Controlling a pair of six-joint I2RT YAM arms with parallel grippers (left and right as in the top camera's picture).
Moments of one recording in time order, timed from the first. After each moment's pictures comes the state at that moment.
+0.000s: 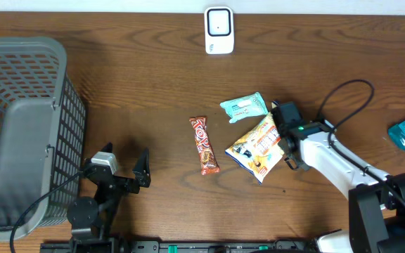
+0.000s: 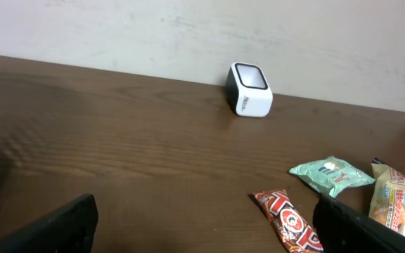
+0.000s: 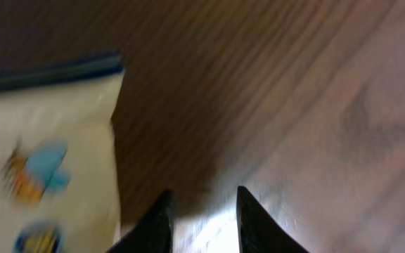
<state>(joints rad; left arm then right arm) 0.05 0.01 0.05 -0.17 0.32 -0.21 0.29 1.60 0.80 -0.64 0.45 1.15</state>
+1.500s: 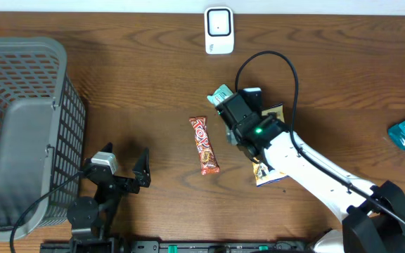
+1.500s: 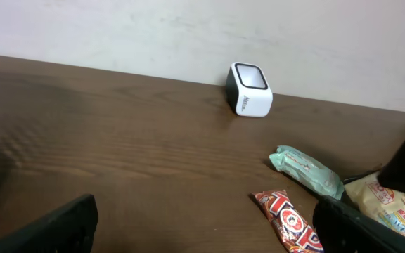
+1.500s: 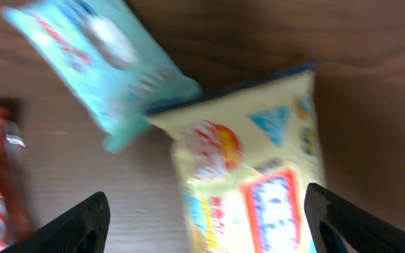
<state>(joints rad) 0.05 0.01 0.05 -0.17 0.32 -0.21 0.67 1.61 1.08 -0.67 0.47 0.53</state>
